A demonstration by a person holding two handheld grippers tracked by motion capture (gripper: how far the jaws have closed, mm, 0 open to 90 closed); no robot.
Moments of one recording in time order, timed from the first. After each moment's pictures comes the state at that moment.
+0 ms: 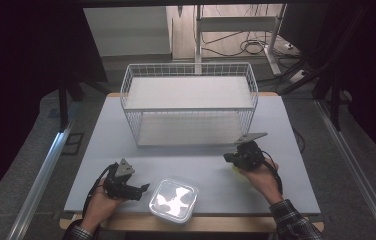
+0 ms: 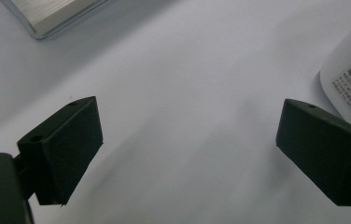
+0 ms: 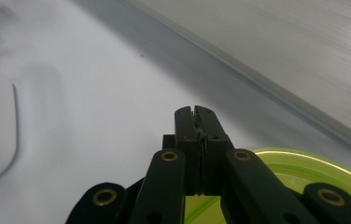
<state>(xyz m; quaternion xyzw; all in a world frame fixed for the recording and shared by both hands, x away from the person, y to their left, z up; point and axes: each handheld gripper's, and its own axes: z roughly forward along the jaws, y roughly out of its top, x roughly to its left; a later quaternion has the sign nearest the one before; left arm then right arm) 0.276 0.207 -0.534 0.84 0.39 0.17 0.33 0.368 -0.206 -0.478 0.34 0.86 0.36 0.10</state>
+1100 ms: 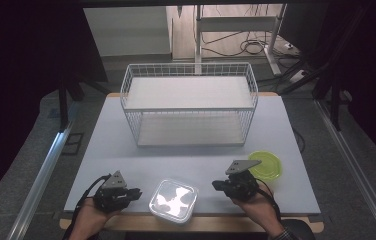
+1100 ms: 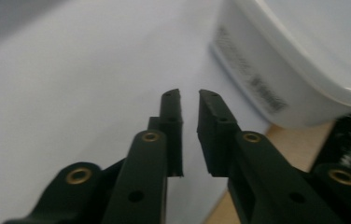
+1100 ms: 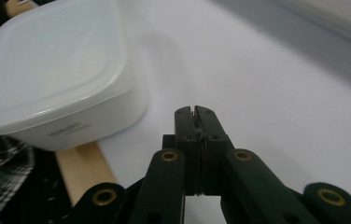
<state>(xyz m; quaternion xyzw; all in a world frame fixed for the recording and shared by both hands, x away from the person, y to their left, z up) 0.229 0.215 -0.516 0.86 0.34 0.07 0.37 0.284 -0.175 -0.484 0.27 0.88 0.39 0.04</state>
